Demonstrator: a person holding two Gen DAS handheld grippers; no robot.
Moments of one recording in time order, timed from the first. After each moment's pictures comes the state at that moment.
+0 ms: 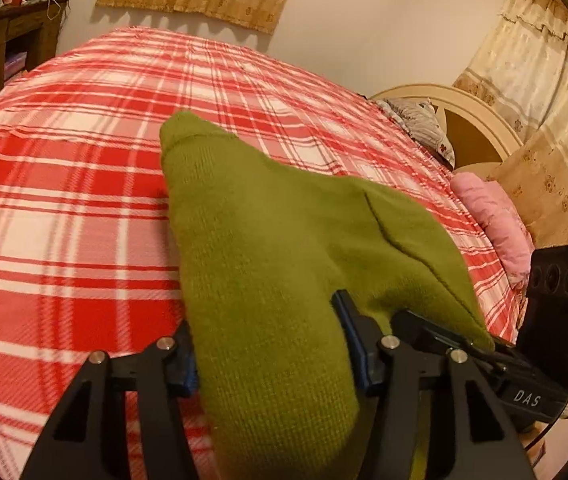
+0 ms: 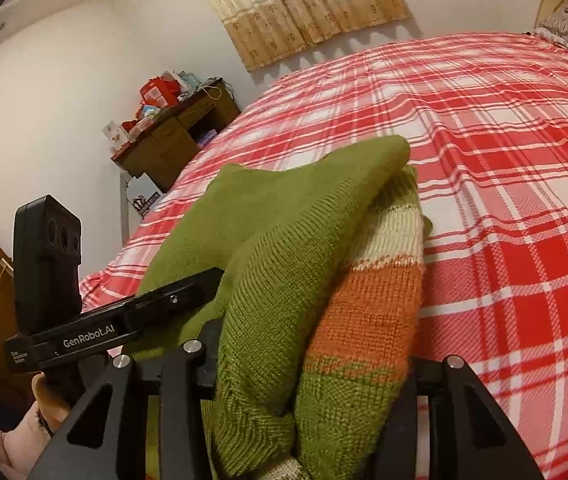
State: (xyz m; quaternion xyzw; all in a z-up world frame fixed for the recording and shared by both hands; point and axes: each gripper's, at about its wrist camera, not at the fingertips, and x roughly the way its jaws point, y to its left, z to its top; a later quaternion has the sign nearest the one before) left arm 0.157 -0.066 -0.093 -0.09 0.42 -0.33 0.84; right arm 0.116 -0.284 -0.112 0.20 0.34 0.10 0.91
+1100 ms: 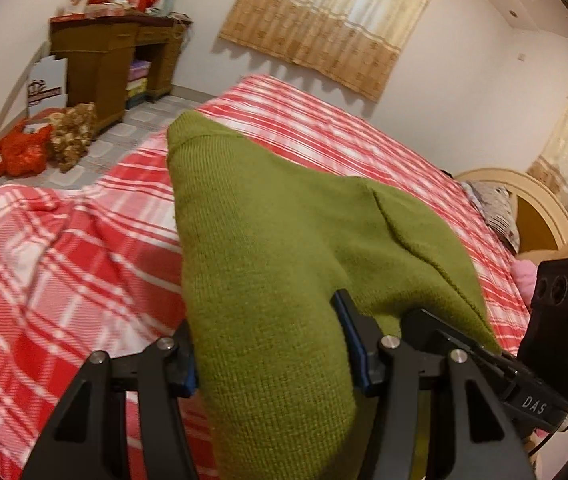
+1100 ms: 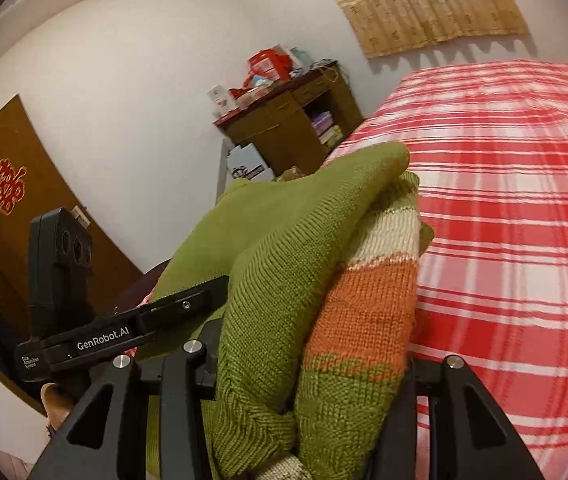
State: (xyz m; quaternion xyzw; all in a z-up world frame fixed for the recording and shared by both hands) left arm 0.143 0.138 -0.060 -0.15 0.37 -0.16 0.90; right arm 0.174 -0.064 -0.063 0.16 0.33 0.28 0.89
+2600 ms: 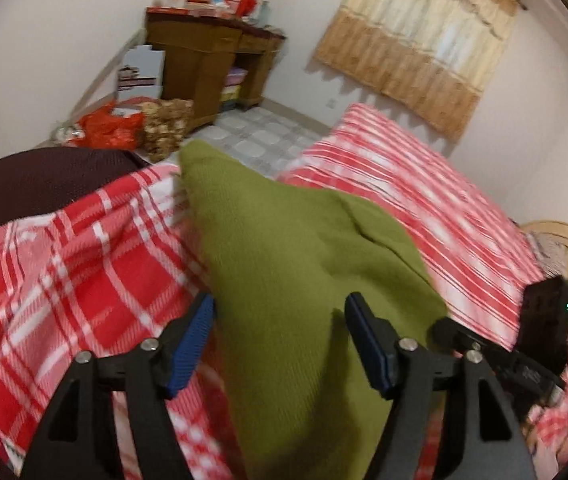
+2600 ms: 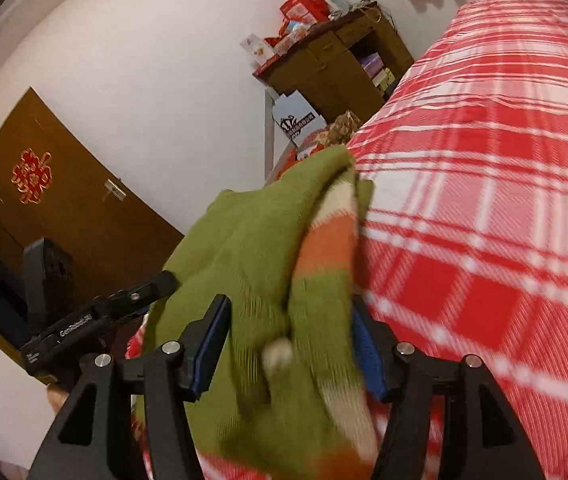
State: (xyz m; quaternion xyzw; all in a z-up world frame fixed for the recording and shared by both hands) left arm 0.131 0.288 -0.115 -0.19 0.36 -0.05 0.91; right arm 0.262 0.040 -0.160 0.20 0.39 0.37 0.82
